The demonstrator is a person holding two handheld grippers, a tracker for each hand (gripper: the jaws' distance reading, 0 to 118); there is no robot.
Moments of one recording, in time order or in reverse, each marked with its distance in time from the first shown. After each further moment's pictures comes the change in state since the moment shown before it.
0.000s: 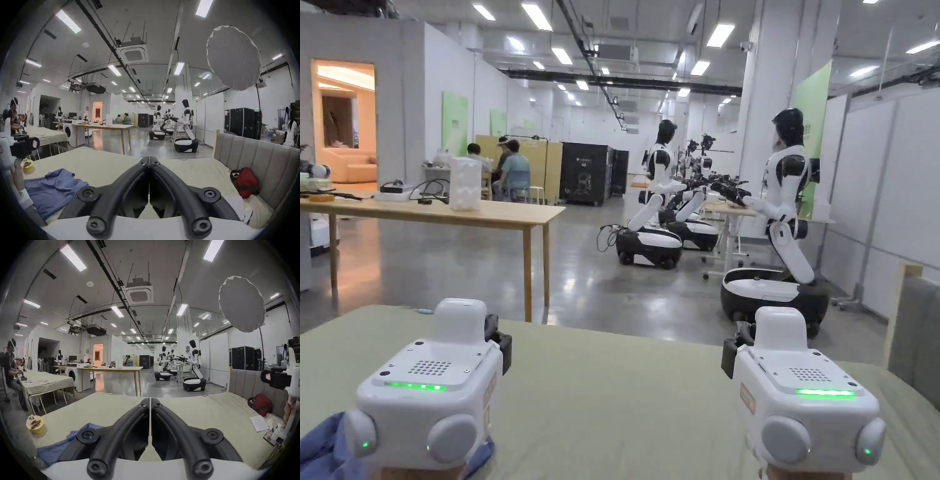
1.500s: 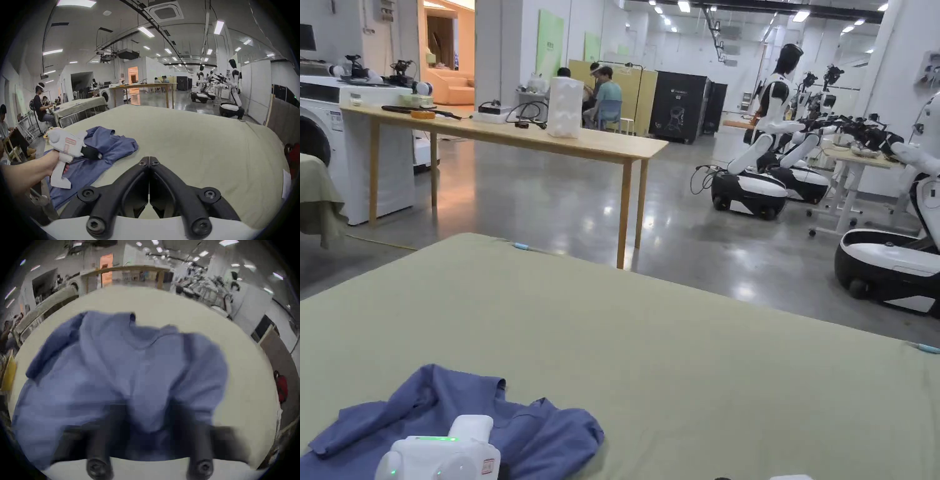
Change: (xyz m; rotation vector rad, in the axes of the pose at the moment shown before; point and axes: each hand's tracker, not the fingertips) left arm -0.209 -0.262 -0.230 -0.850 0.094 0.217; right arm -0.173 -0.163 -0.110 -0.381 0.413 -0.025
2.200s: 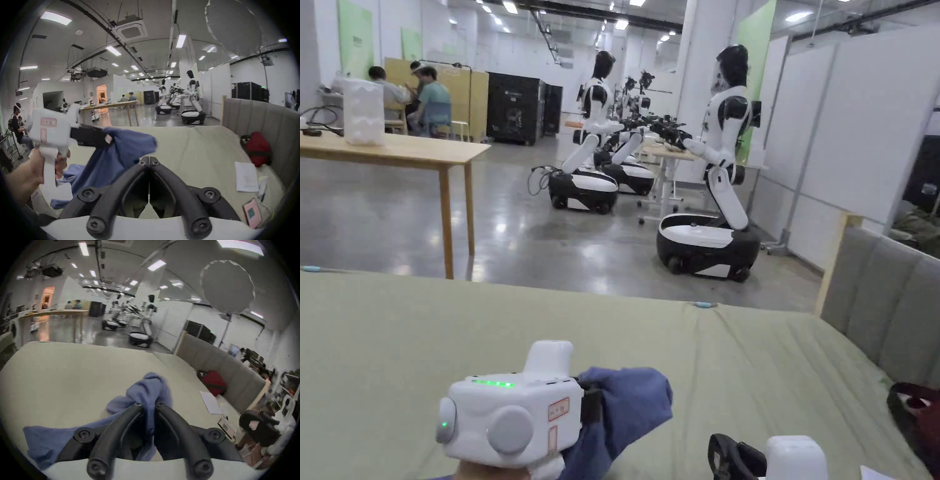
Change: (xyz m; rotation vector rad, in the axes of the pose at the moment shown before) left arm 0.394 -0.032 0.154 0.205 -0.642 -0.345; right arm 0.153 -0.014 0.227 0.182 -0.366 -0.122
